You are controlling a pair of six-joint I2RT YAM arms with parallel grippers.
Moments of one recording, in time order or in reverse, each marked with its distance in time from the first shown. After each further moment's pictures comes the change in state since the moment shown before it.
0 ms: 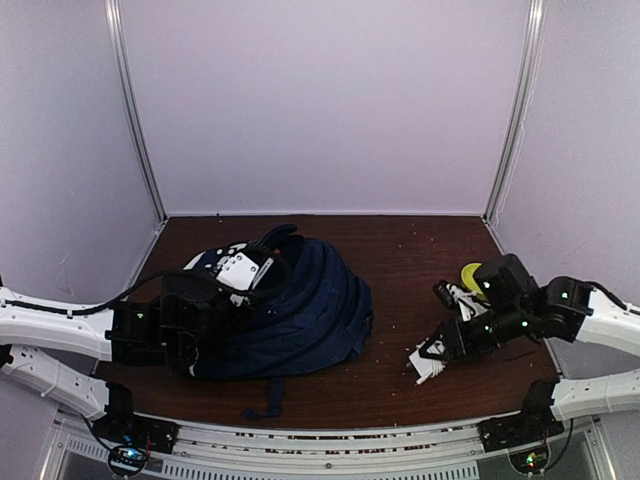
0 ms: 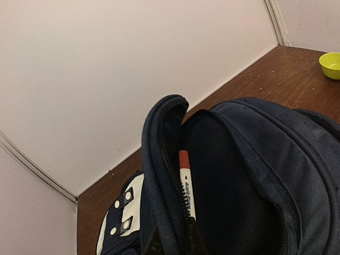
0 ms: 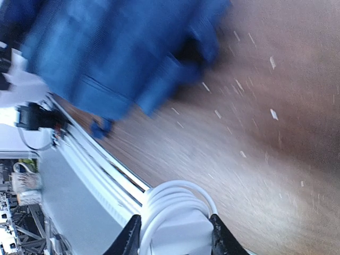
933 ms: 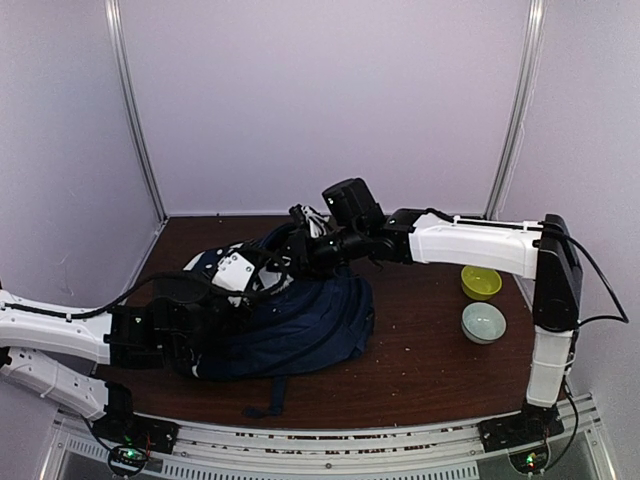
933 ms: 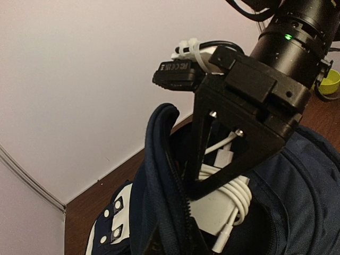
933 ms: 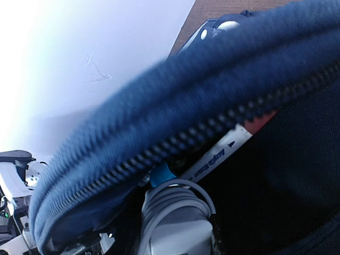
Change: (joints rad) left arm 0.001 -0.025 -0.042 0.107 0.060 0.015; right arm 0.057 1.063 0.930 0.477 -0.214 0.120
